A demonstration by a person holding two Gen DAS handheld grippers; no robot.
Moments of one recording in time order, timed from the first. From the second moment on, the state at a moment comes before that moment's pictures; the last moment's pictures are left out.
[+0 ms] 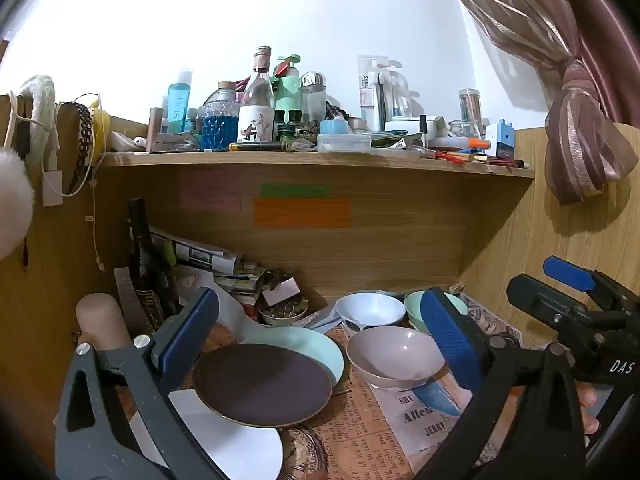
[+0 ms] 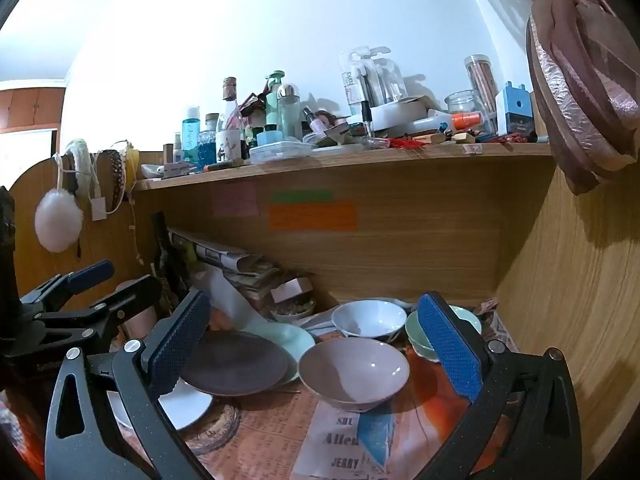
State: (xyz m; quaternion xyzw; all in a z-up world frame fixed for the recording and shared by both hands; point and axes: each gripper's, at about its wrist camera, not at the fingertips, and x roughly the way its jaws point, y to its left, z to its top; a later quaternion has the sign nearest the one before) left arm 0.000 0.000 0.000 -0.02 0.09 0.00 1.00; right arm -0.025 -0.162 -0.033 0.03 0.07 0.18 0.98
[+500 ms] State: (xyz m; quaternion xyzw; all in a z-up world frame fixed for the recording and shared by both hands) left arm -0.002 -0.001 0.000 -0.02 0.08 0.00 1.00; right arm -0.021 -0.162 -0.032 0.04 0.07 0.19 0.98
